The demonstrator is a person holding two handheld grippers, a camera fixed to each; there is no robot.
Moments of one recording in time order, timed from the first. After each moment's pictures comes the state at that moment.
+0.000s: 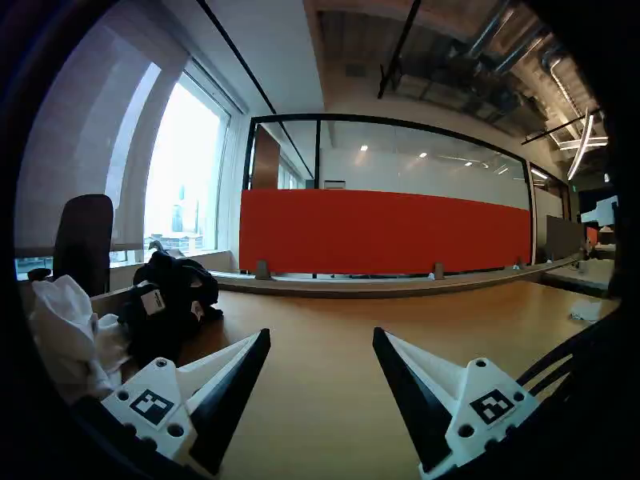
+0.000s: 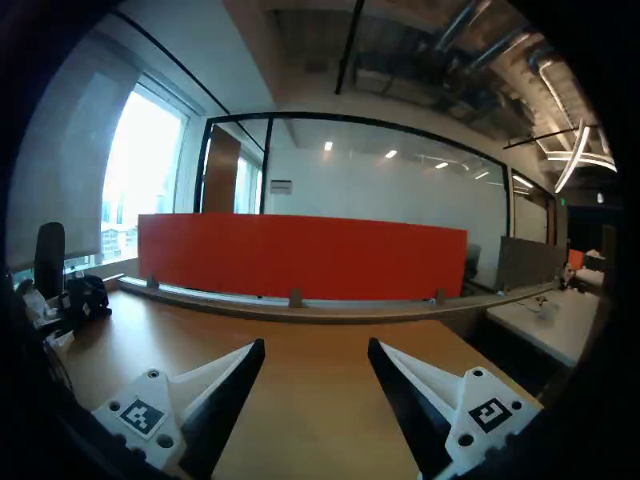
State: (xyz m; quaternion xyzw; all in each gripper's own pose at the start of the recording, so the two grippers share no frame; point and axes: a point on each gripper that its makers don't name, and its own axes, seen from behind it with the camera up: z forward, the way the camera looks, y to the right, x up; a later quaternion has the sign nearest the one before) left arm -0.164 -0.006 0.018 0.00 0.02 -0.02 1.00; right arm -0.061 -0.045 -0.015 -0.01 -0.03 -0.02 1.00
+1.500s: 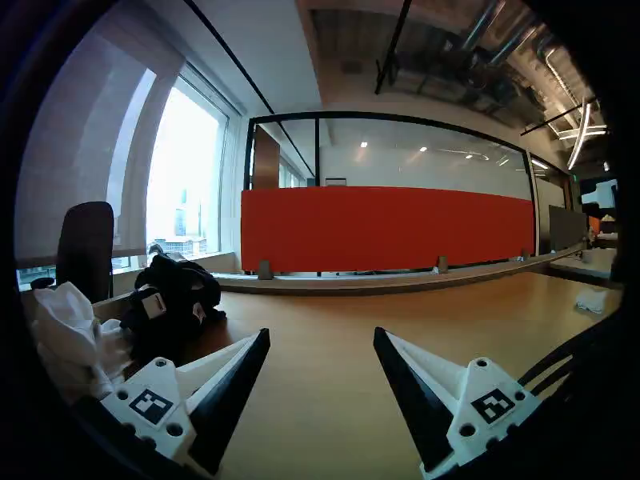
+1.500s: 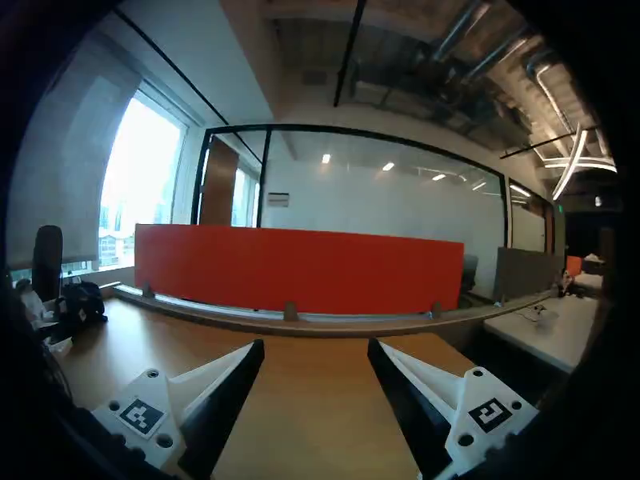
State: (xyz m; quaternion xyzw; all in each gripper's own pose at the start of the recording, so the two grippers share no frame) left arm -0.174 -0.006 0.023 0.01 0.02 0.00 1.00; right arm -0.045 -0.036 -0.008 -0.01 0.00 -0.02 1.00
